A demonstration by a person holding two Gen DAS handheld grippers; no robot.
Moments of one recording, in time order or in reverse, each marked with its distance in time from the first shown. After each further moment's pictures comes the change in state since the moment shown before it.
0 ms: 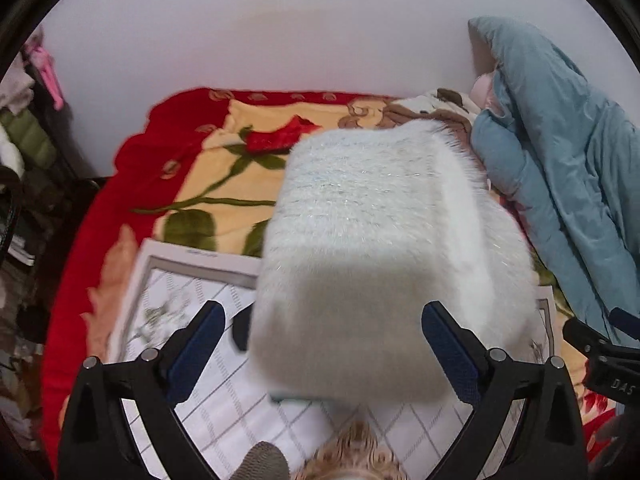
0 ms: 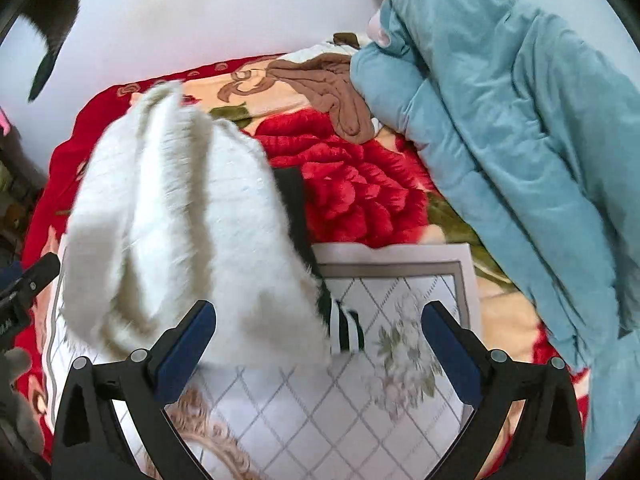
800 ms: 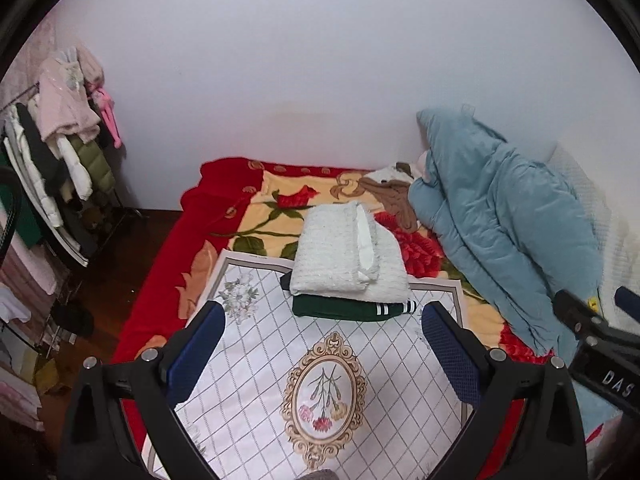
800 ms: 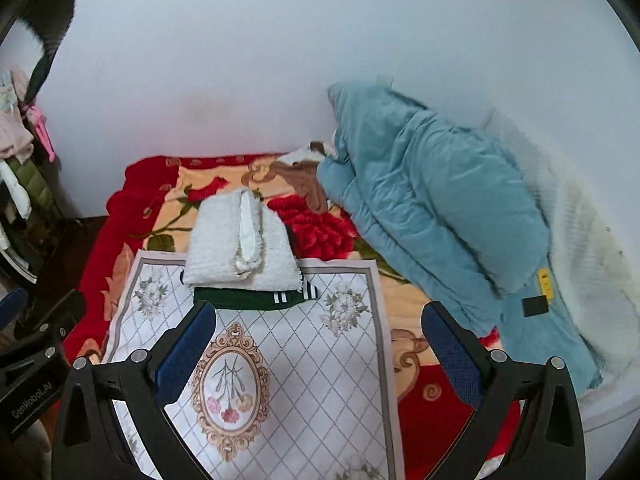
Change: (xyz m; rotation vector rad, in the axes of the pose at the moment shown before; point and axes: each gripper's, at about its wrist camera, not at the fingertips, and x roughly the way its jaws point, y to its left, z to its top) left arm -0.405 -0.001 -0.096 -0.012 -0.197 -0.010; right arm -0.480 -0.039 -0.172 0.000 -0.297 -0.062
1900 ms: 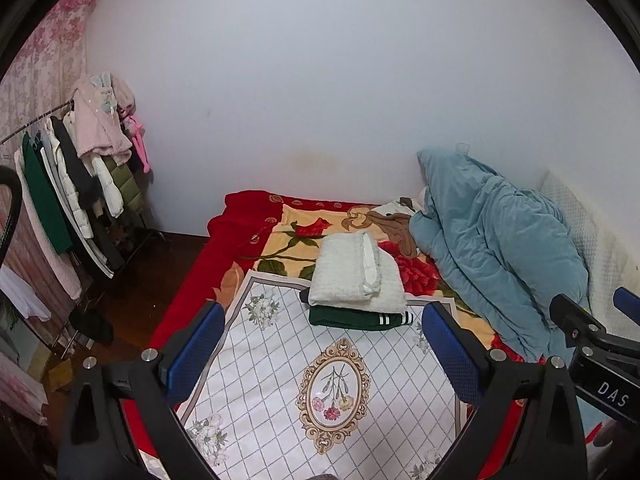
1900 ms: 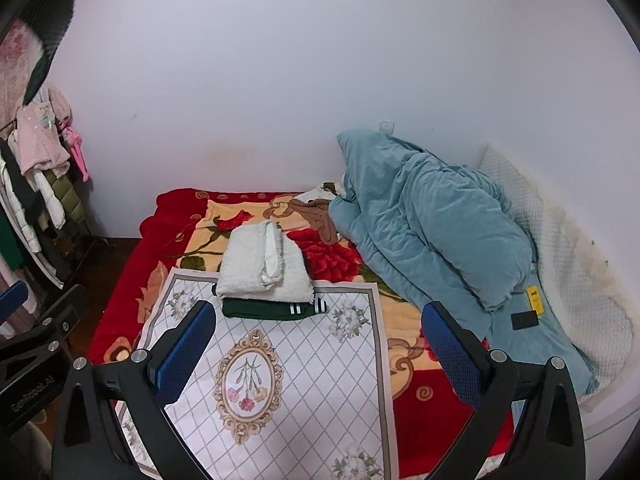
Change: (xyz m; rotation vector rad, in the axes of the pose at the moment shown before) left arm -0.125 0.012 -0.038 -0.010 -0.132 0.033; right arm -0.162 -0.008 -0.042 -0.014 -0.138 0.053
